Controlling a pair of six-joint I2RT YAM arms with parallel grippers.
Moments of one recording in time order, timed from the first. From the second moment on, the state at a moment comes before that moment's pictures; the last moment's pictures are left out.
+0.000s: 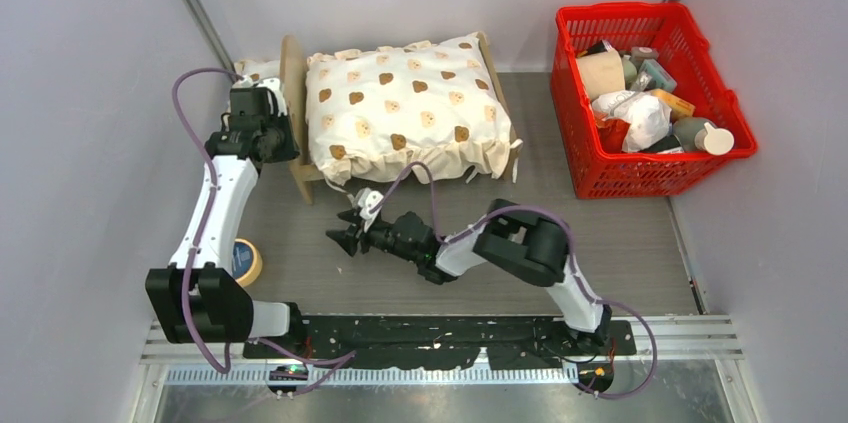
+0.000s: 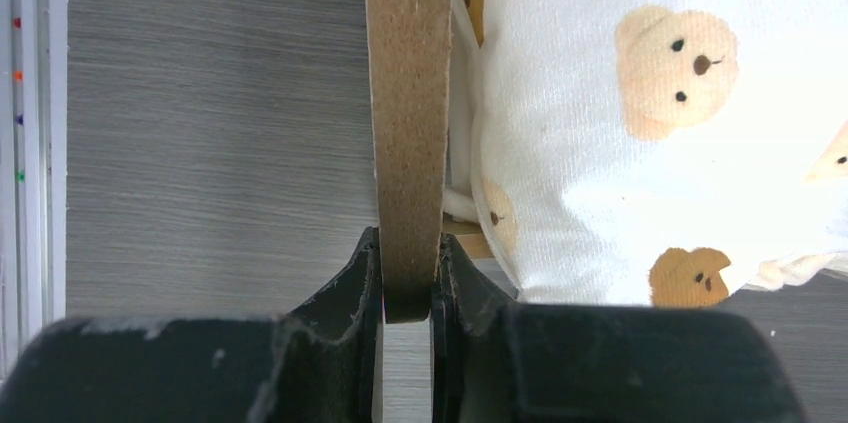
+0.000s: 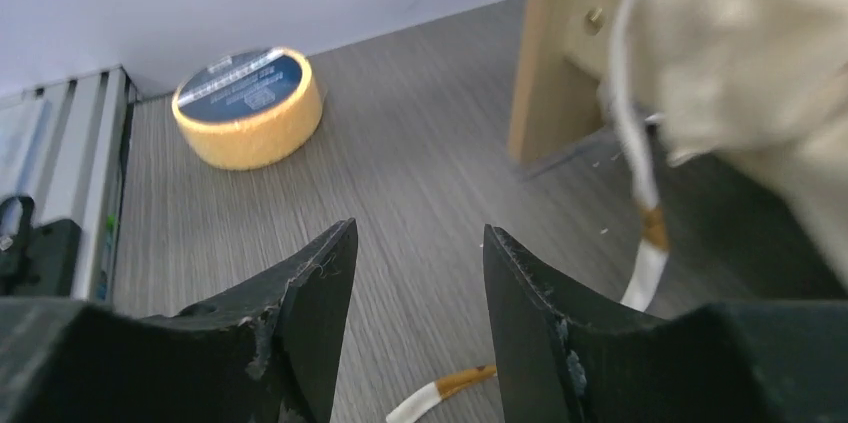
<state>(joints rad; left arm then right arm) 0.01 1.33 1.23 -0.68 0.03 -0.13 1.14 2.06 0.98 1.16 0.01 0.08</state>
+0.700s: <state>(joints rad) -0.04 1.37 1.50 -0.97 0.02 -0.17 1.12 2.42 1.37 1.29 0.08 -0.02</state>
